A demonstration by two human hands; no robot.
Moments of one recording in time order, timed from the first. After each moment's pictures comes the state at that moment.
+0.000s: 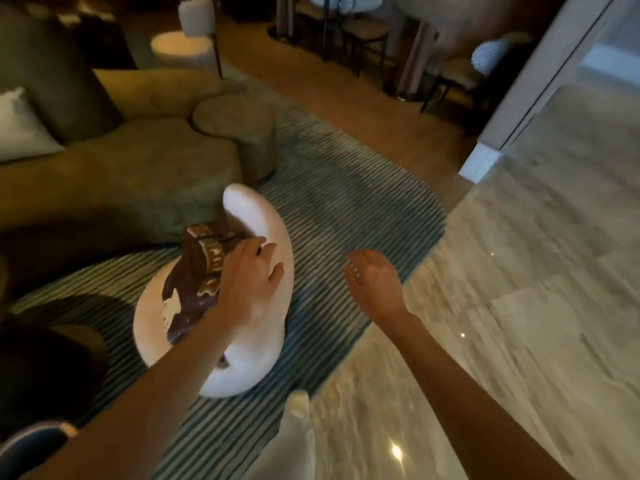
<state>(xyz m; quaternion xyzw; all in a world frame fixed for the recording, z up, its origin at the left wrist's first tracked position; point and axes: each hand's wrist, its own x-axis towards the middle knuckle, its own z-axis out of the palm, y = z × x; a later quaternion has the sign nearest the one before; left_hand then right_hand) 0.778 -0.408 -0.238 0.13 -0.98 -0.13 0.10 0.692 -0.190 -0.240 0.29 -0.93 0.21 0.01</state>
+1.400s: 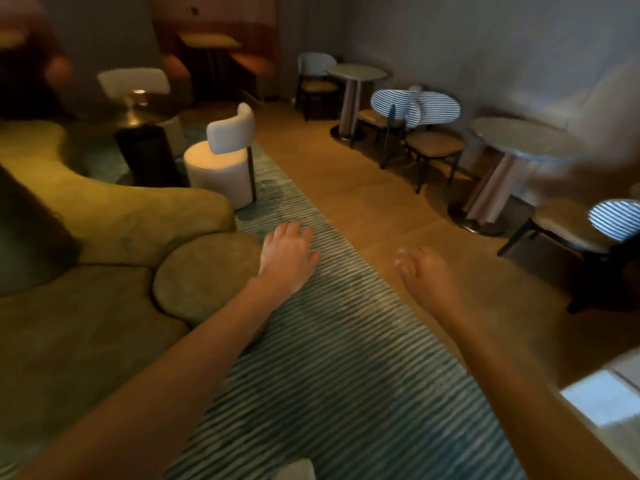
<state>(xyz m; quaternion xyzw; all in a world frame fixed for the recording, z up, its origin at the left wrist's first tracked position) -0.234 -0.658 -0.121 0.21 -0.97 -0.08 0.09 -0.376 -0.444 -0.138 0.34 -0.90 0.26 0.00</state>
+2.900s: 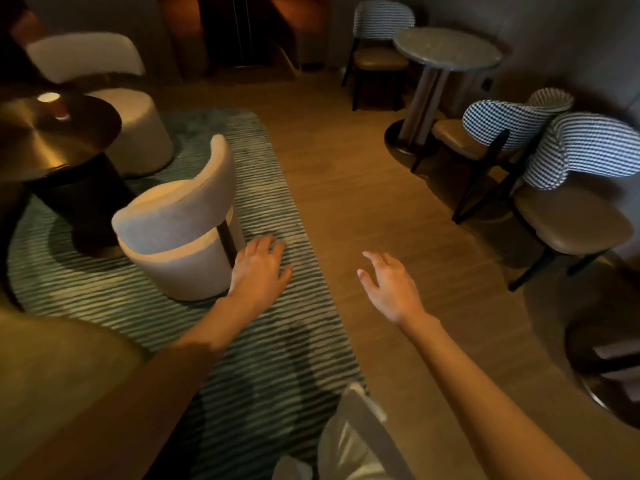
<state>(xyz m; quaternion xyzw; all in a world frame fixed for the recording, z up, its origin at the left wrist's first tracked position) -1.151 -1.443 -0.203 0.34 -0.93 -0.11 0.00 -1.337 -1.275 -0.217 0.48 -0.84 0.21 -0.15</state>
